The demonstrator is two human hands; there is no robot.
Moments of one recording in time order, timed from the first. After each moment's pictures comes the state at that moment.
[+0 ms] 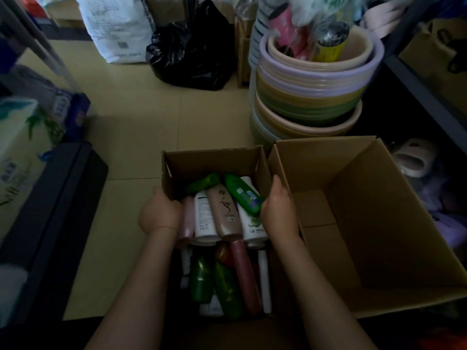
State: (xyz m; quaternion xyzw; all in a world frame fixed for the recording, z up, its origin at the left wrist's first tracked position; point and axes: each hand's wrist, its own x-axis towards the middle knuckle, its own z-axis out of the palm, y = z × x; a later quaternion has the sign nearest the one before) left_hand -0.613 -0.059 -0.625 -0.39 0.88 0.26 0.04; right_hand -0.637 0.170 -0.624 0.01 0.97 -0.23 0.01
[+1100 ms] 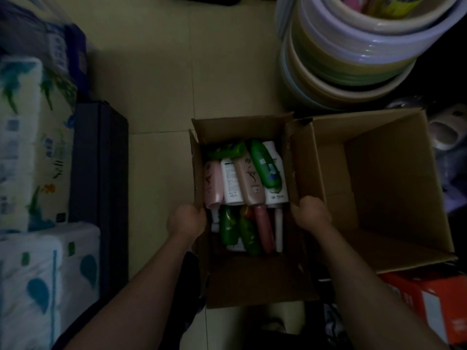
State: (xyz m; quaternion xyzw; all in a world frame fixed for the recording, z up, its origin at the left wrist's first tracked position) left_hand -0.567 -0.107 -0.600 -0.30 0.87 0.21 0.33; right_hand -0.634 0.177 -0.577 0.16 0.90 -0.10 0.40
